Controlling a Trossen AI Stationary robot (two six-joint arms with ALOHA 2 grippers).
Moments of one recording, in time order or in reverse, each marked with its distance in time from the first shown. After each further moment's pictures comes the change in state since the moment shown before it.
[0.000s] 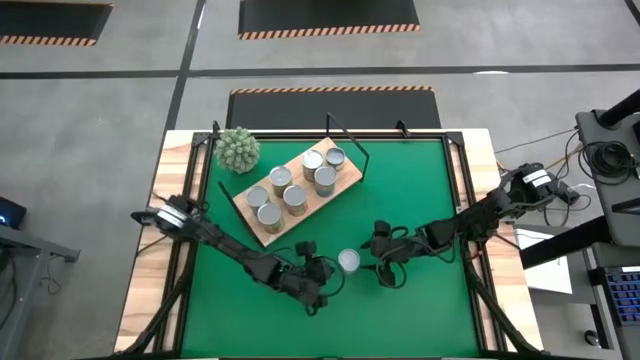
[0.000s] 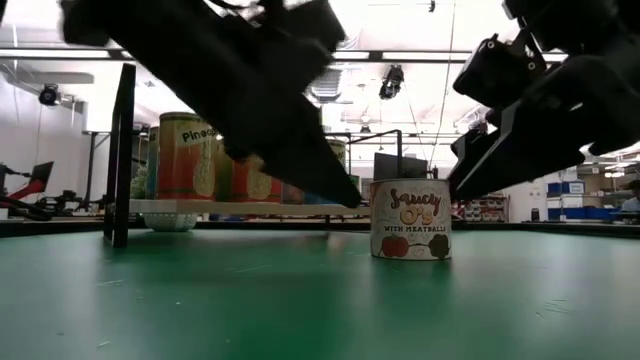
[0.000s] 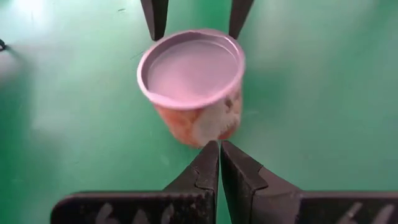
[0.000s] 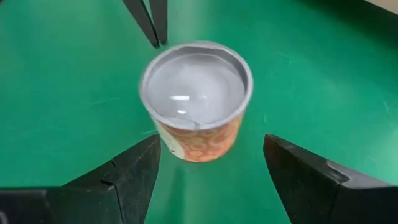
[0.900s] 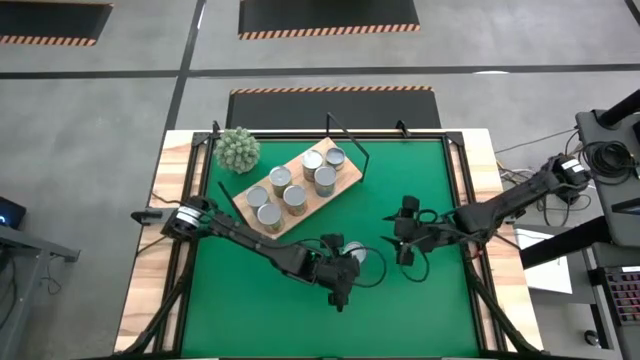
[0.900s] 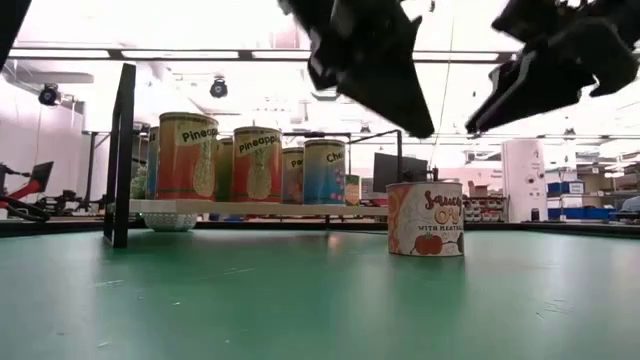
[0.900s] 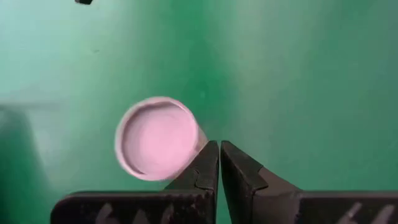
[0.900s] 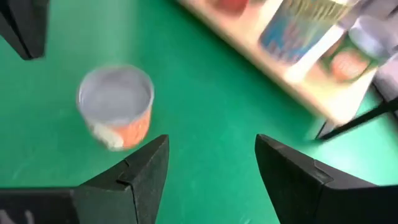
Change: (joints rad) left arm 0.105 0.119 0.527 -0.533 0.196 0.146; right arm 0.032 -0.443 0.056 -0.604 0.310 -0.079
